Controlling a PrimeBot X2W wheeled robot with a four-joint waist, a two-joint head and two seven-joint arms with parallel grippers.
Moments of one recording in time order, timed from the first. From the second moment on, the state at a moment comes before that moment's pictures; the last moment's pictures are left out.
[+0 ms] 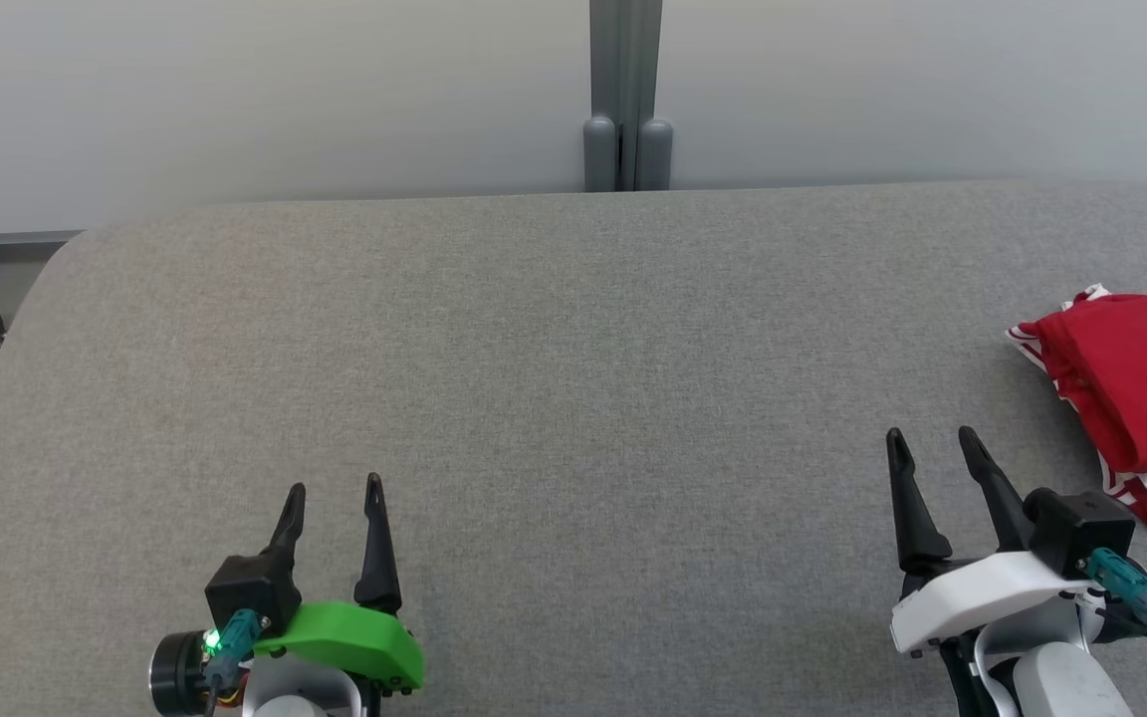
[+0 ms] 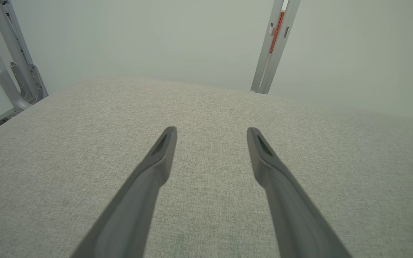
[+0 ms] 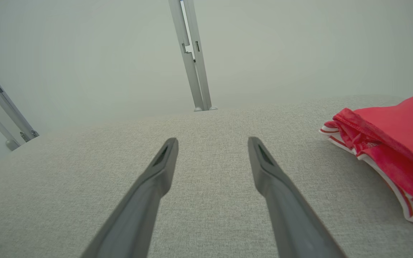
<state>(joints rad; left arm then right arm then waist) -0.11 0.05 -0.22 0.37 -0.32 0.10 -0.26 -0.07 -0.05 0.00 0.24 0.21 0.13 -0.21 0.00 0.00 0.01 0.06</state>
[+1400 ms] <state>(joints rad) -0.09 0.05 -0.10 0.35 -0.82 0.01 -0.11 -0.06 -0.04 -0.04 0.26 0.75 0.13 -0.08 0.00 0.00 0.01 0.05</state>
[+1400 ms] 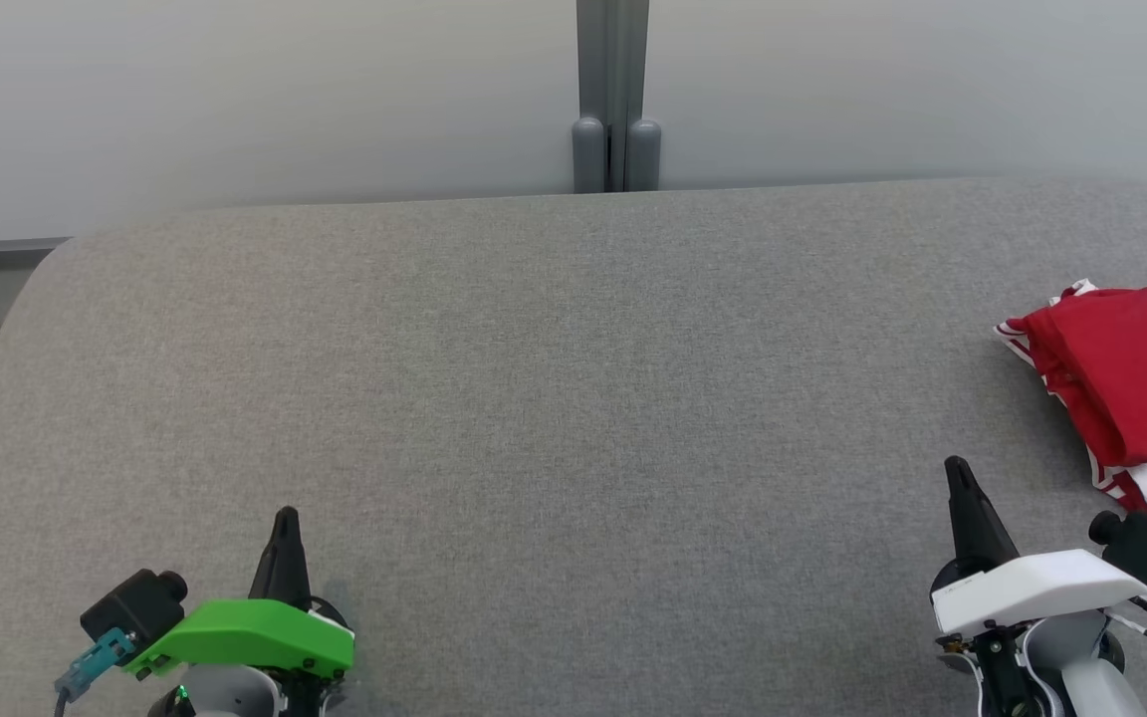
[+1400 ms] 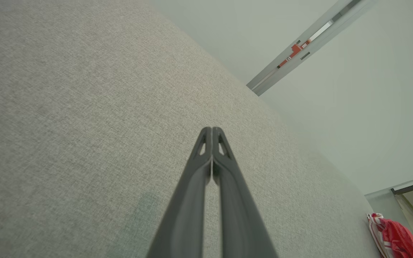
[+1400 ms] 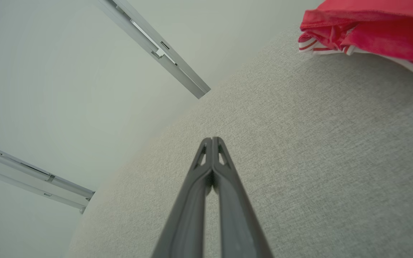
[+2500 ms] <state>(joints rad) -0.09 0.05 0.00 0.30 -1.18 -0.05 -0.01 -0.08 -0.05 -0.08 0.26 1.14 0.13 0.01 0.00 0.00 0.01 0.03</state>
